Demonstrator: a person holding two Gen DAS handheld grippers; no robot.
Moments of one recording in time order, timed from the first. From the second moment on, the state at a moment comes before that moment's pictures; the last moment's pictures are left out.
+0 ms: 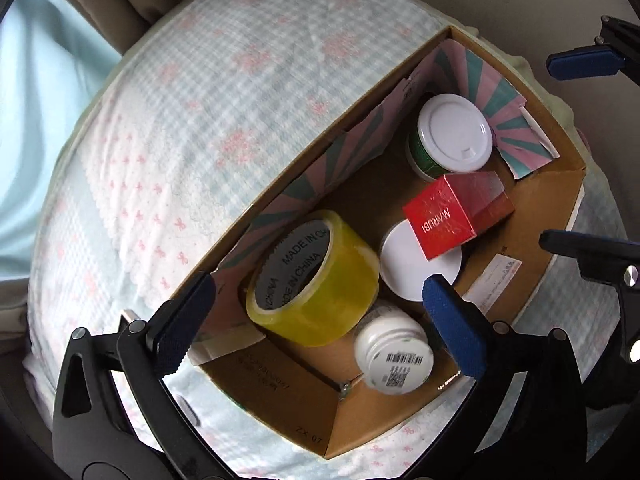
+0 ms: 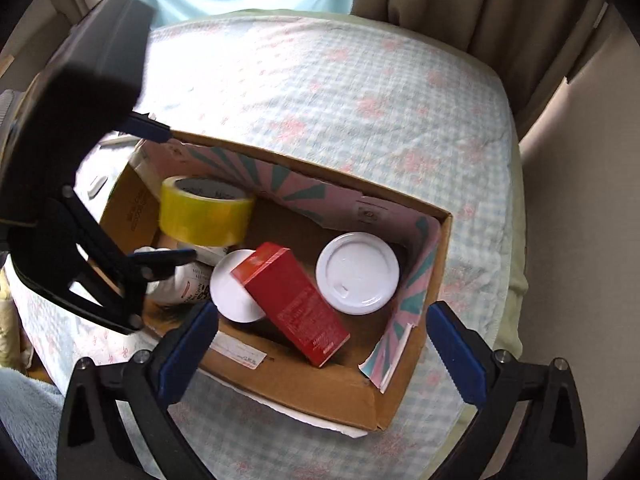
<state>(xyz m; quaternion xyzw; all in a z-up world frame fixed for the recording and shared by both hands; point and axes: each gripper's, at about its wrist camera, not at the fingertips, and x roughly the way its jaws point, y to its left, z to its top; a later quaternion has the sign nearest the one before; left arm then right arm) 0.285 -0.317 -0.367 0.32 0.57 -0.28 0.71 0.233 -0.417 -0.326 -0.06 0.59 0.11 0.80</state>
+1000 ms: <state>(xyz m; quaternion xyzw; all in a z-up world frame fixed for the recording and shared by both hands) 0.196 -0.178 -0.159 0.14 0.48 -0.19 0.84 0.171 -0.392 -0.148 0.02 0.46 0.04 0.88</state>
